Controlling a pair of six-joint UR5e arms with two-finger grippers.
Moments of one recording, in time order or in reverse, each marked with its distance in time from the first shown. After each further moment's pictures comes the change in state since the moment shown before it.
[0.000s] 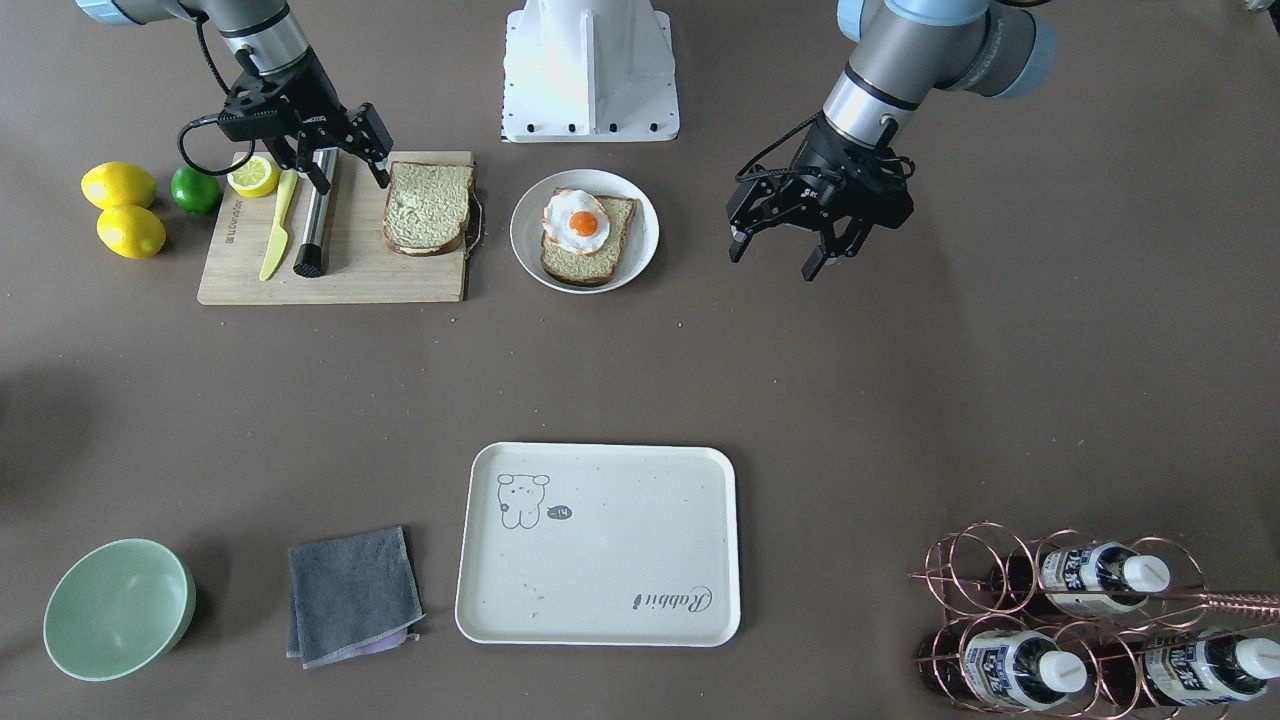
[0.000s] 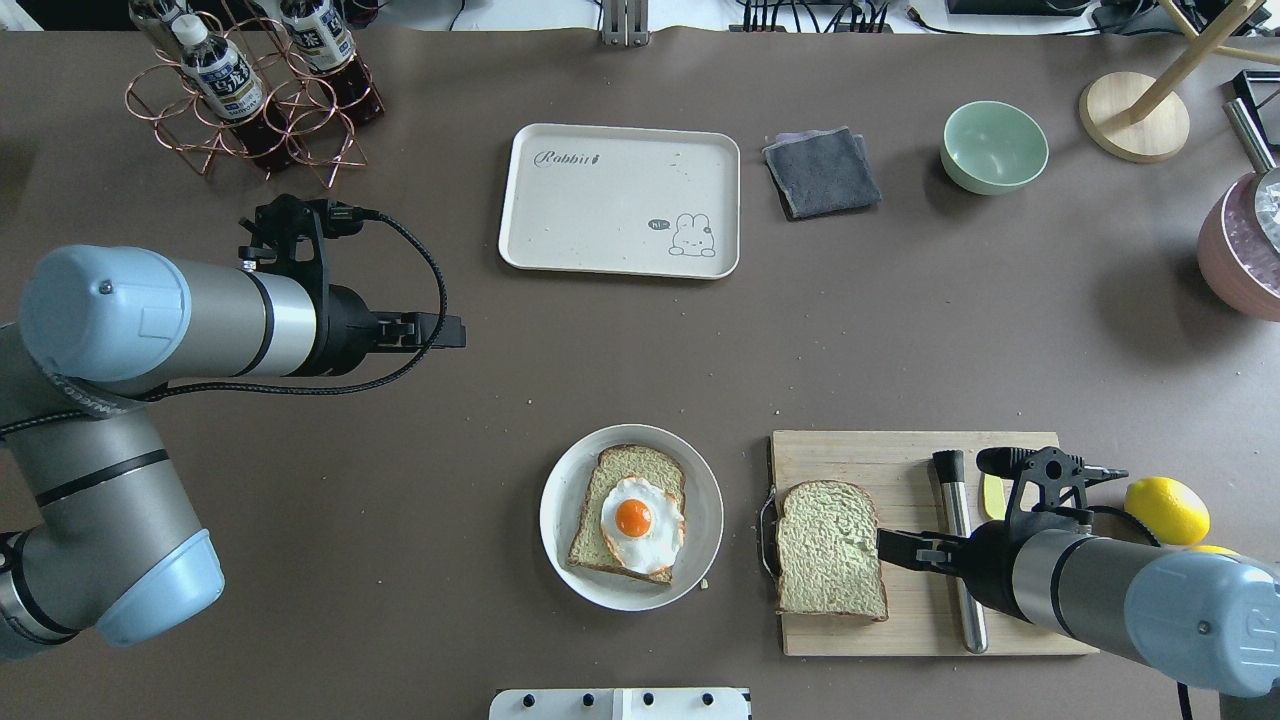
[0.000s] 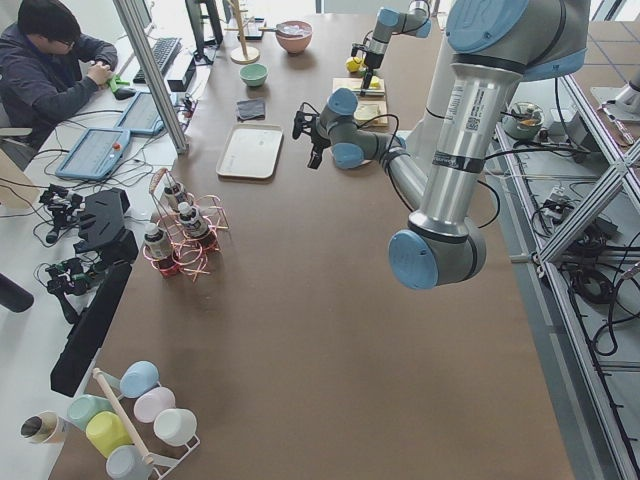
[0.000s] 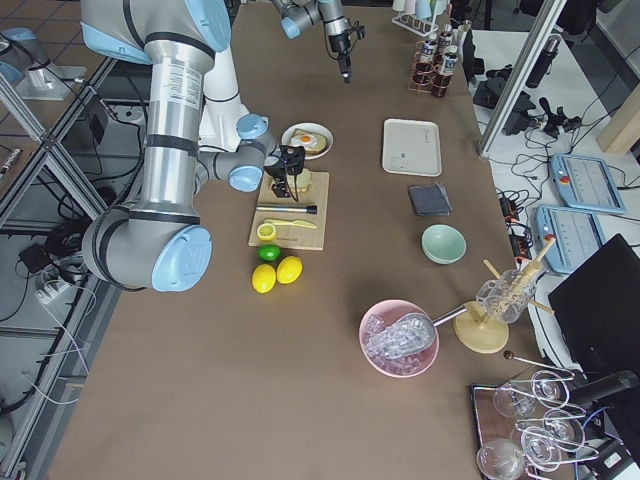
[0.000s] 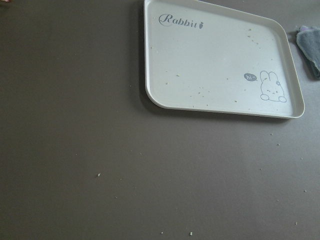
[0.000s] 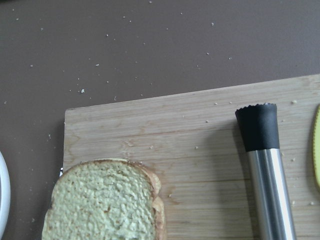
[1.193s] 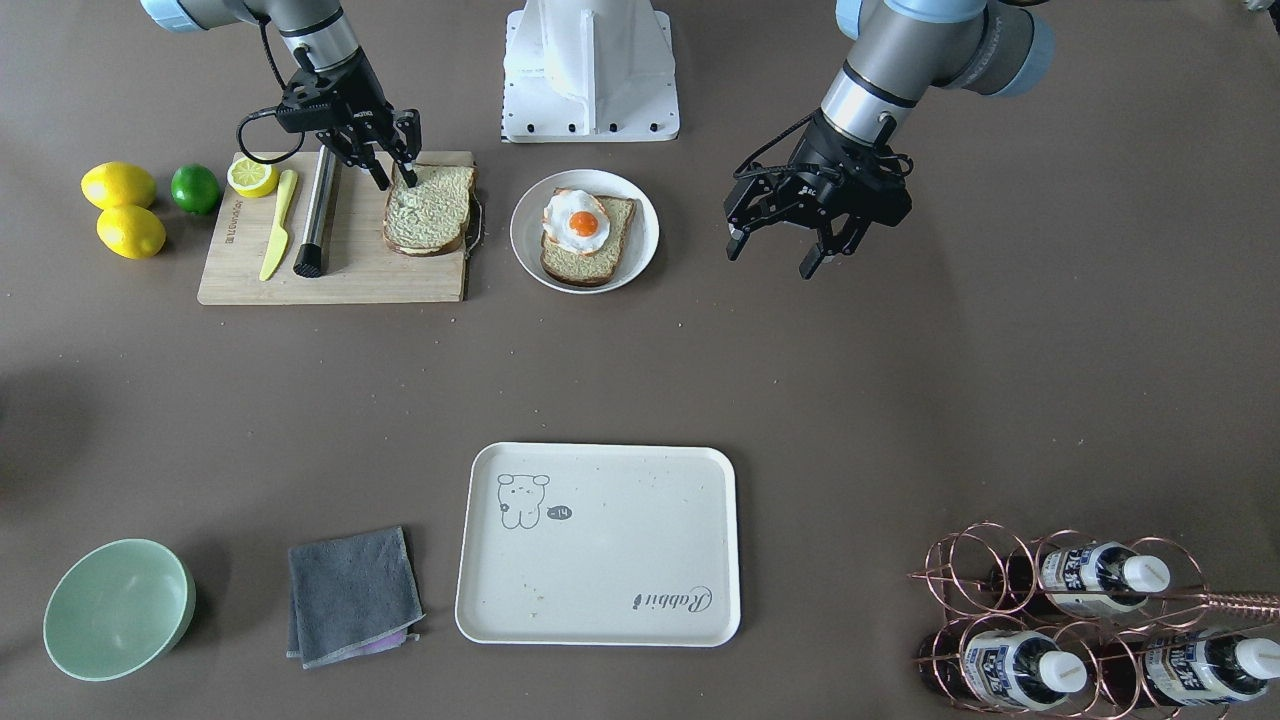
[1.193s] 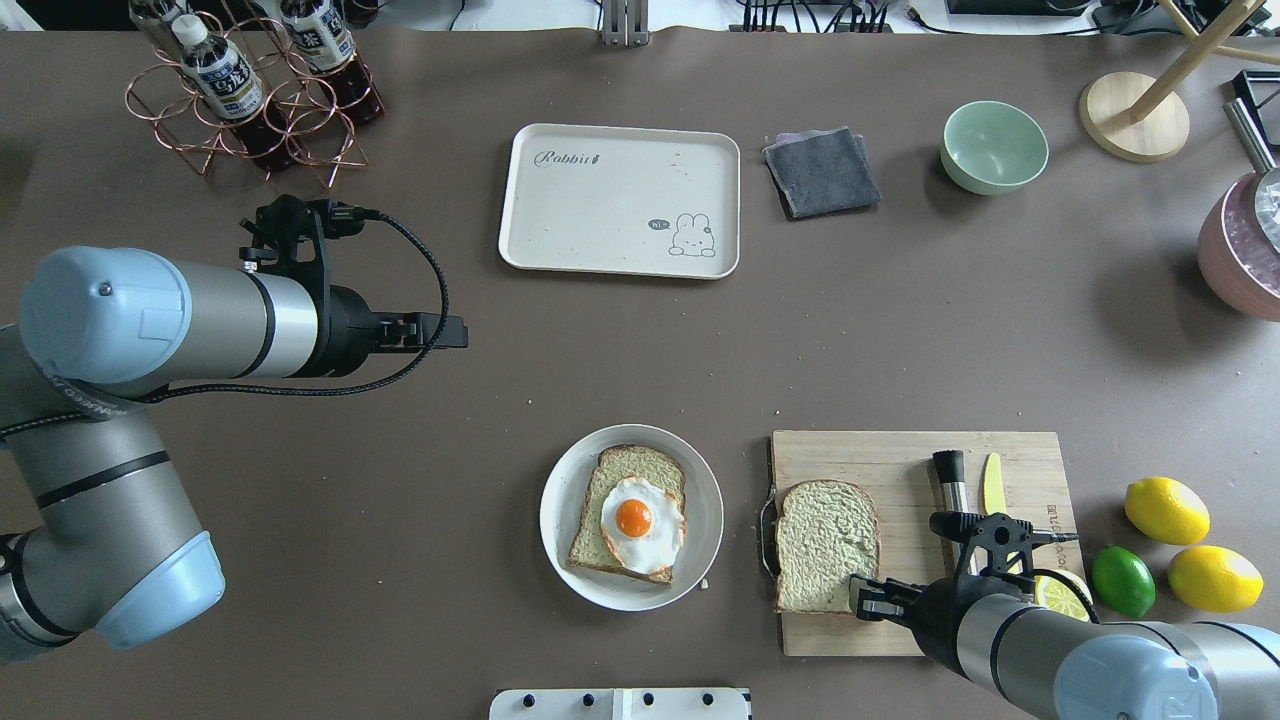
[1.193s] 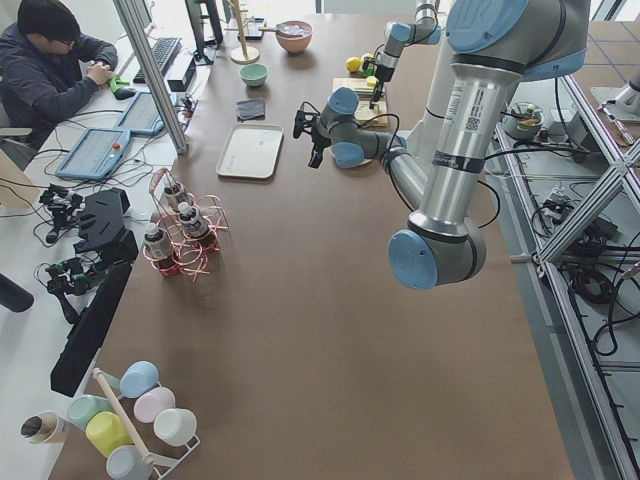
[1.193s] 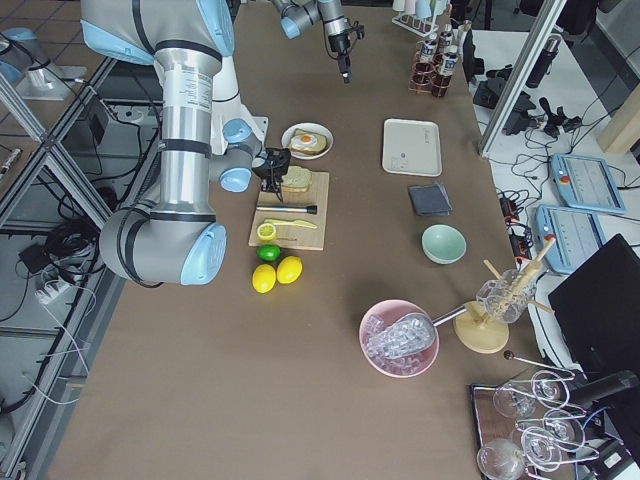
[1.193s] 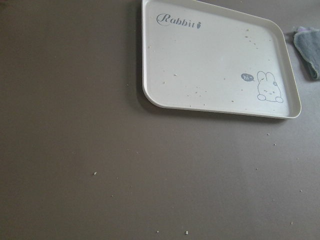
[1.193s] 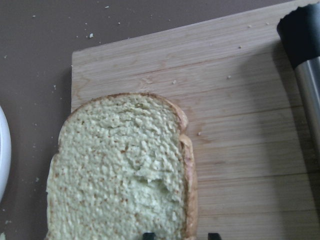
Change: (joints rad) left arm 0.002 -0.002 -0.004 0.000 0.001 -0.010; right arm -0.122 0.059 -0.062 0.003 -0.121 0.084
